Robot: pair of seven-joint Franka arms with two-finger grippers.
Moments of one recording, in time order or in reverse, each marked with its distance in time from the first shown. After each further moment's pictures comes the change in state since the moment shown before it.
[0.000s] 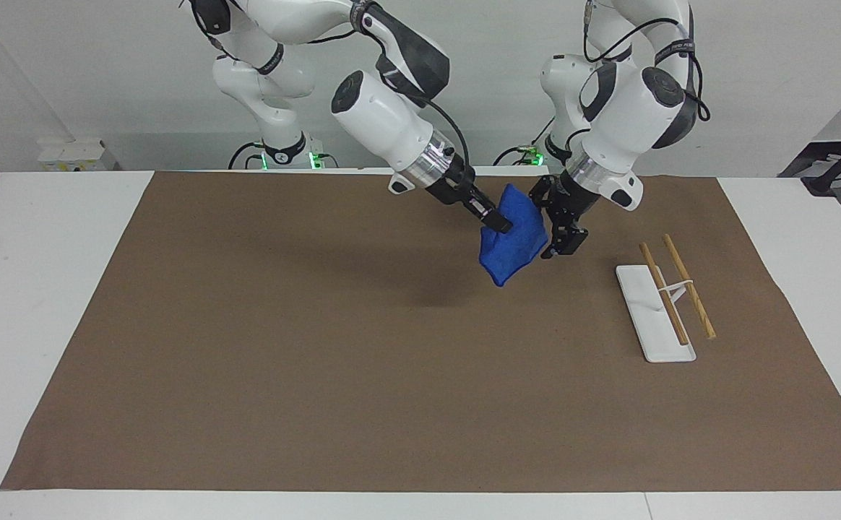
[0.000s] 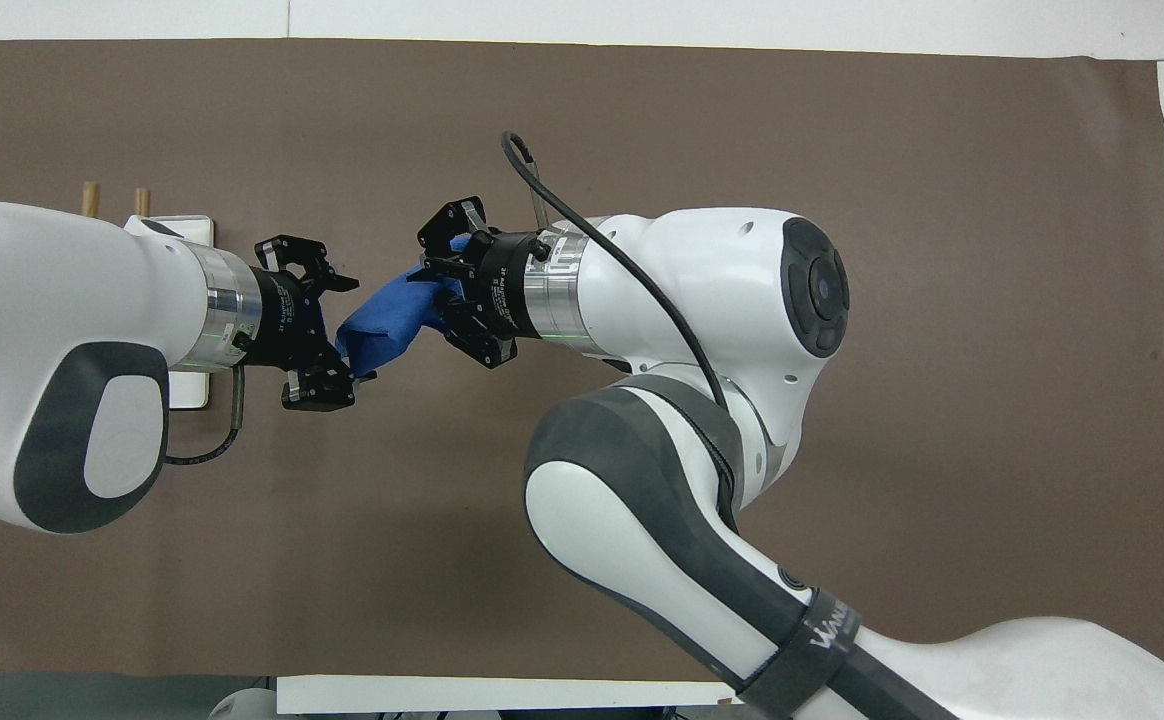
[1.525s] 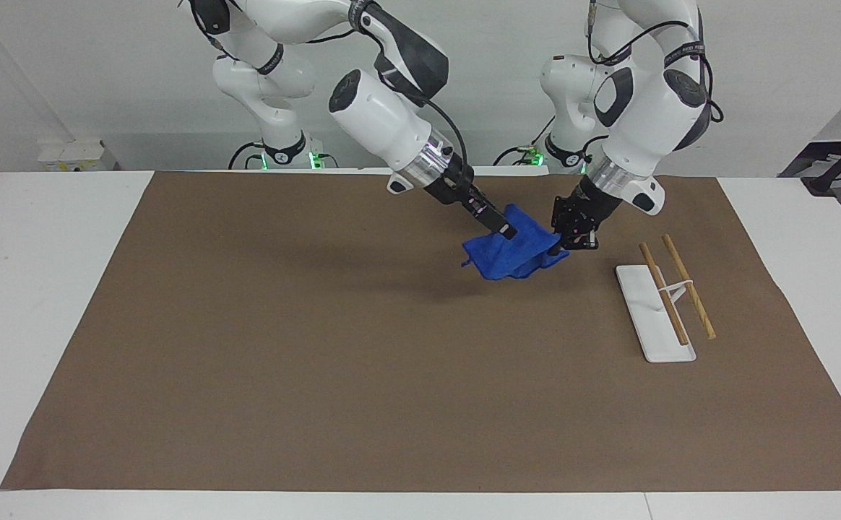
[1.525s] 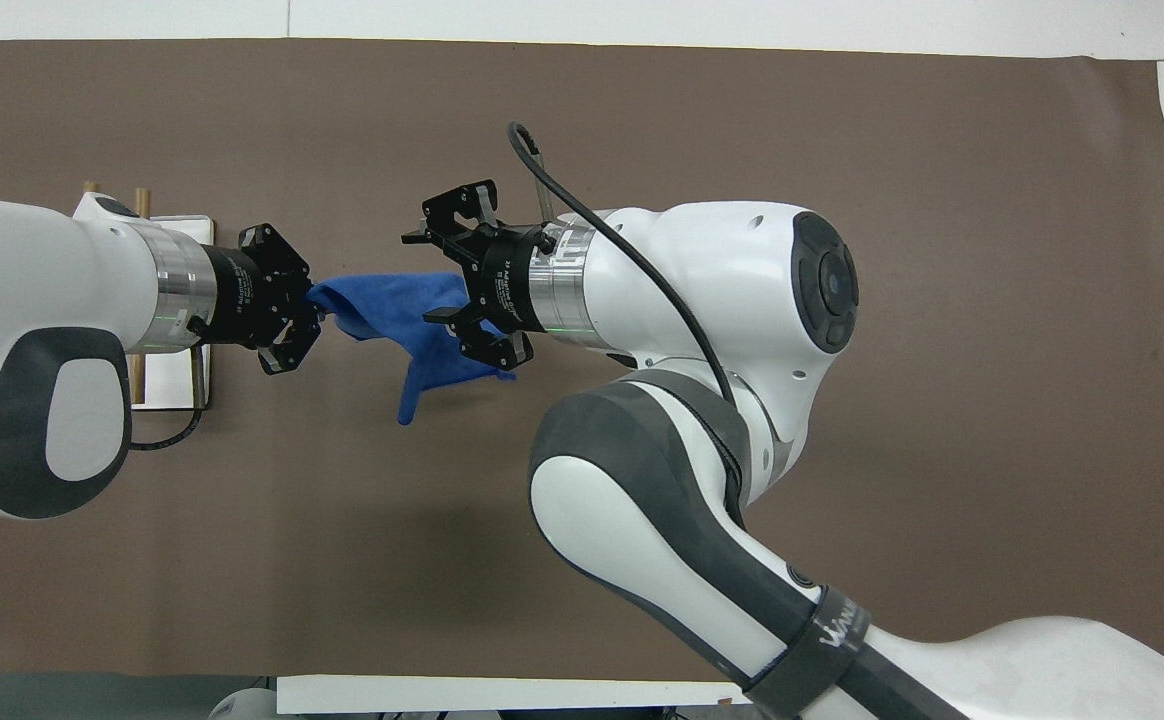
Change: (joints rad) left arm 0.048 -0.002 0.016 0.004 0.000 0.057 0.150; right arm -0.012 -0.008 -0.002 0.008 -0.004 -0.016 -0.022
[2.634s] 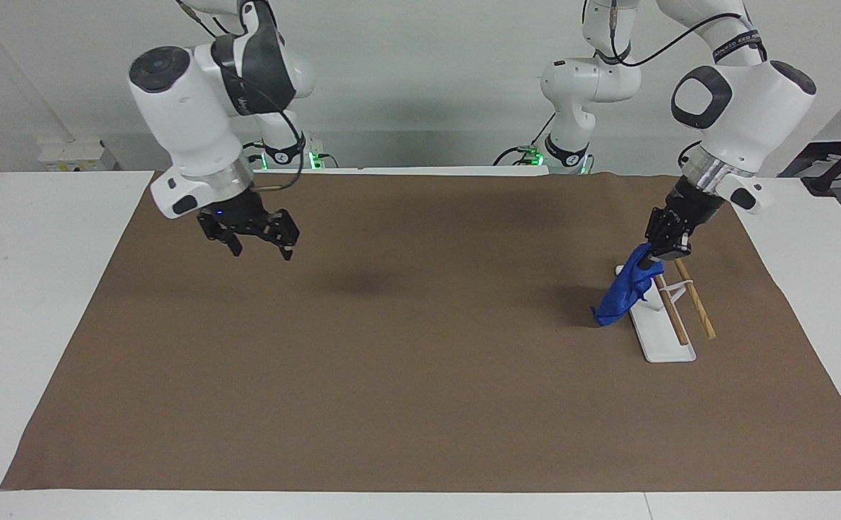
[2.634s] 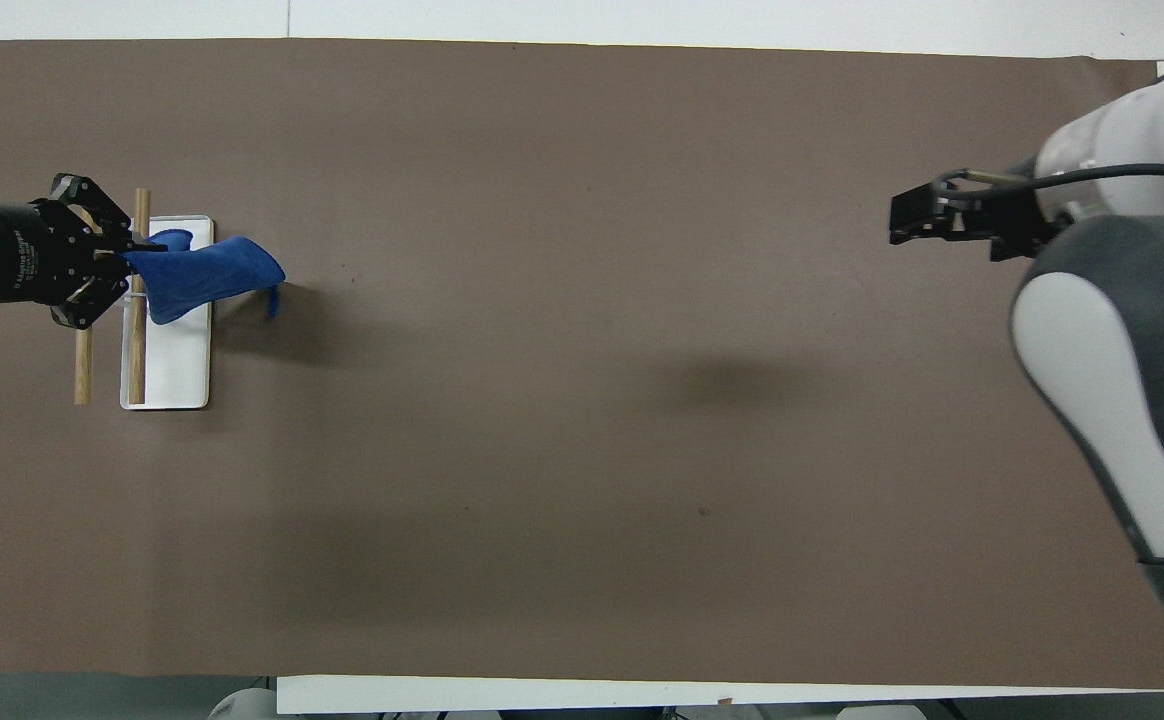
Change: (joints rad) left arm 0.276 -0.006 0.006 0.015 0.000 0.009 0.623; right arm -0.028 -0.251 -0.638 -0.002 -0.507 -0.701 -1.256
